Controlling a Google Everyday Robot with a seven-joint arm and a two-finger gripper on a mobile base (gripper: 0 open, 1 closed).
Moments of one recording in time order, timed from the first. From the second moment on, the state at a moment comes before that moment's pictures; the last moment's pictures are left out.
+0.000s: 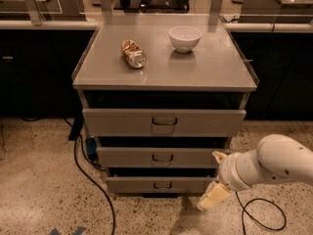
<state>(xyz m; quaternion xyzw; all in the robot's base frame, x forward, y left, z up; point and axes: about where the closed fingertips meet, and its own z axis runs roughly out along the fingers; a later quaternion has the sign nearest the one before) 0.457 -0.177 0.617 -0.52 0.81 0.13 0.26</state>
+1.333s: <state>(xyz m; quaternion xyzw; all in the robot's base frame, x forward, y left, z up) 0.480 -0.168 0.467 -0.52 0.81 0.19 0.20</state>
